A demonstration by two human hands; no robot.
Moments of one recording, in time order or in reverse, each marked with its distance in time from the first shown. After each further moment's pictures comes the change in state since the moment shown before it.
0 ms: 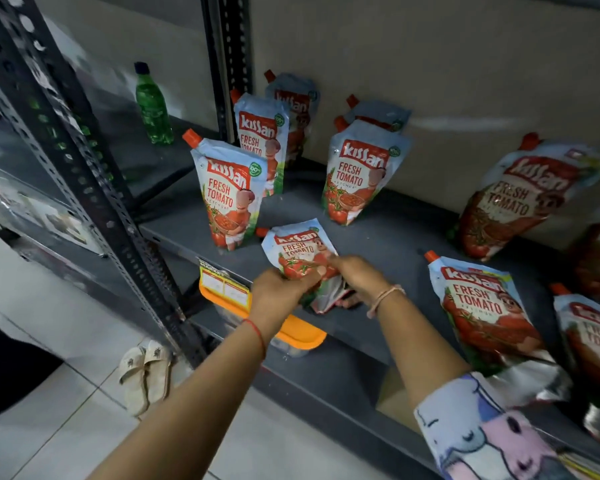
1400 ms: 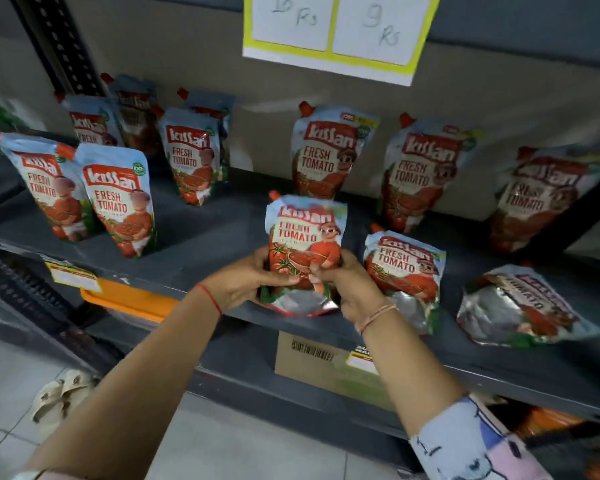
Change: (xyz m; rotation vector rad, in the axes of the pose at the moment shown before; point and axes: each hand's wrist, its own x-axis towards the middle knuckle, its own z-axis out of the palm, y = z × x) left_hand -0.068 0.025 0.183 0.021 -0.820 0.120; right_hand -0.108 0.174 -0.159 0.714 0.212 -0.229
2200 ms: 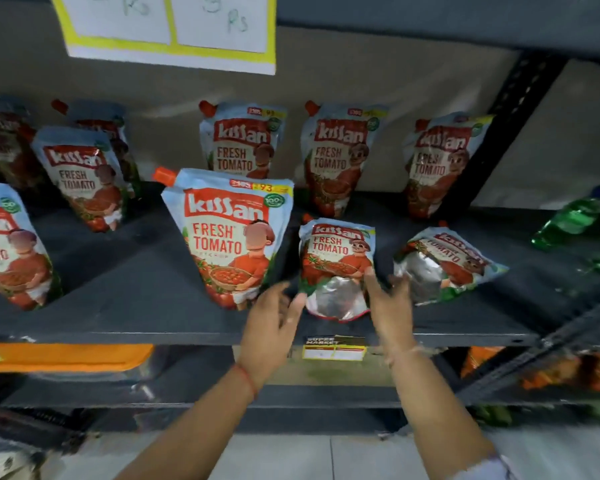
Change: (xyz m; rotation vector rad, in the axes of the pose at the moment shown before) left_hand 0.004 -0.033 0.126 0.525 0.415 0.336; right_hand -0.068 0.024 -0.103 -0.181 0.807 -0.176
